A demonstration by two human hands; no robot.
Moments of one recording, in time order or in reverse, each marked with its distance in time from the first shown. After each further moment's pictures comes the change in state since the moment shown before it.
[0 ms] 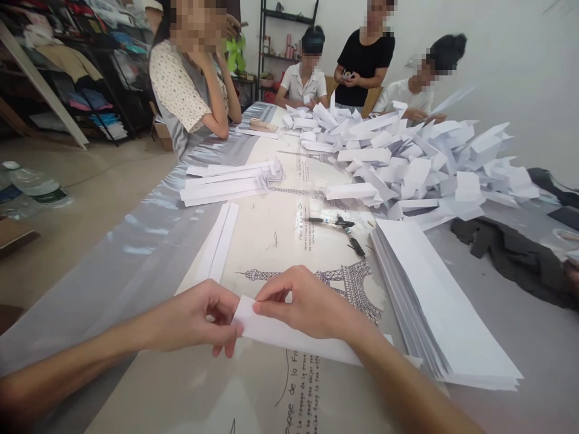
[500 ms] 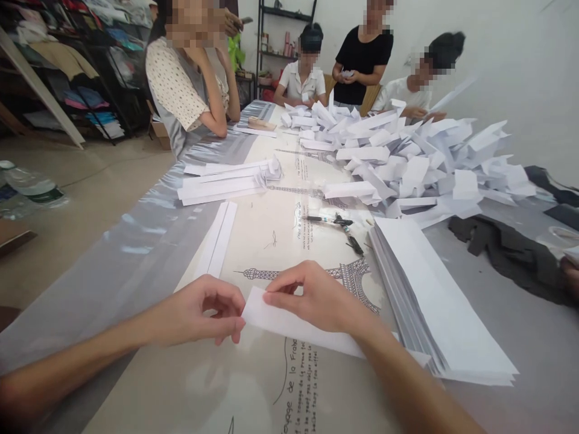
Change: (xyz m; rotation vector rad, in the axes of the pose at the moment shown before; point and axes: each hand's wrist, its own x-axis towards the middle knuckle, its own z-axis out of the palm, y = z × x) left_hand 0.005 -0.003 -0.004 -0.051 0.068 0.034; right_hand -0.011 0.010 -0.017 -0.005 0.060 0.001
